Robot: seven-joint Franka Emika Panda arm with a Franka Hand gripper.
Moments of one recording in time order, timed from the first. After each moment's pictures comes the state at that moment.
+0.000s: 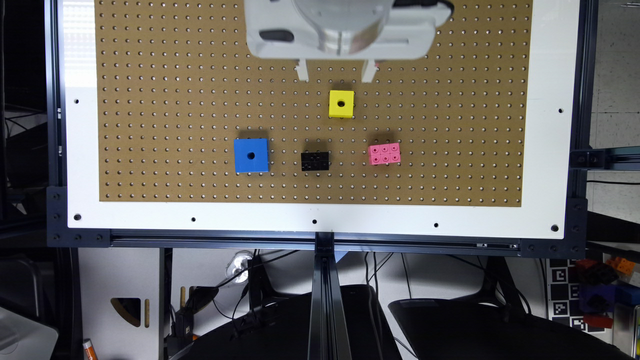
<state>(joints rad) -0.03 -0.08 0.11 -2.34 0.01 2.30 0.84</state>
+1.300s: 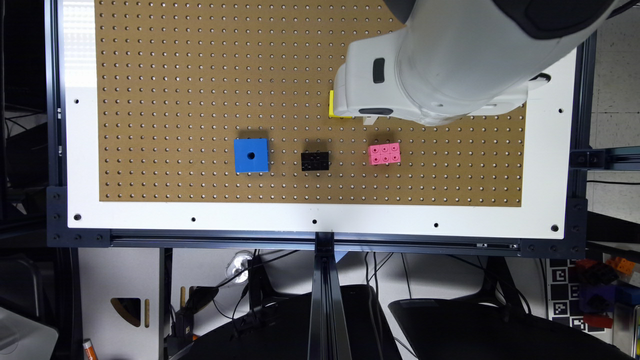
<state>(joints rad) -0.03 0.12 0.26 -2.15 0.00 2.31 0.99</state>
